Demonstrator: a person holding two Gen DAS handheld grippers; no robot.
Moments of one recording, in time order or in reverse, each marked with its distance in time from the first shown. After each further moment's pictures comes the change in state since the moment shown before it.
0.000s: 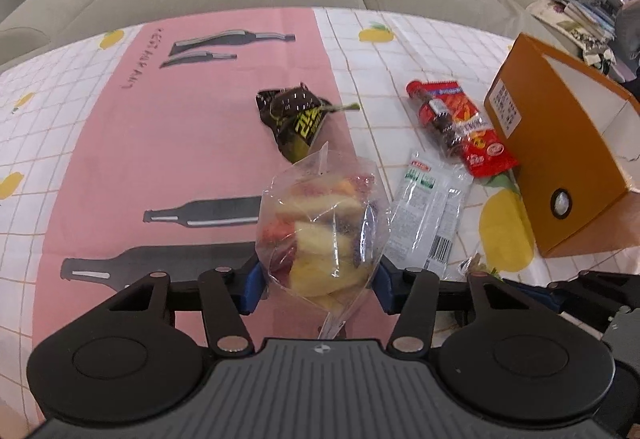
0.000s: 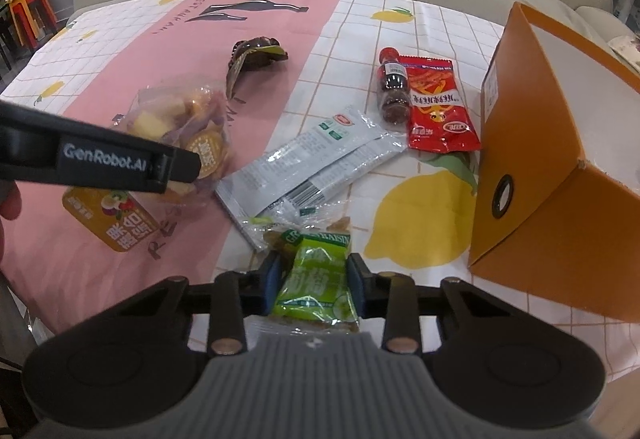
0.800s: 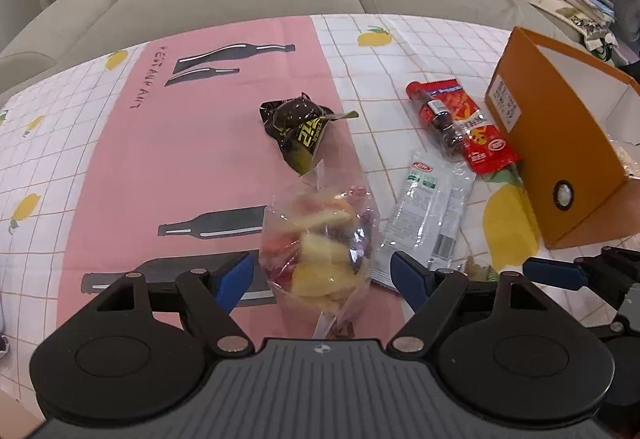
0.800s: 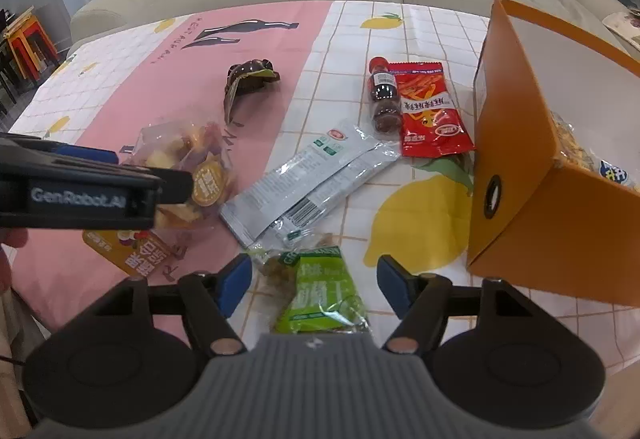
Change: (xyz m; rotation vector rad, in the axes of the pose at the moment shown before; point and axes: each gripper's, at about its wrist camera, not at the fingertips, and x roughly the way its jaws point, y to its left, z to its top) left arm -0.001 -0.008 0.003 0.061 0.001 0.057; right arm -0.007 -0.010 0.006 0.082 -0.017 0.044
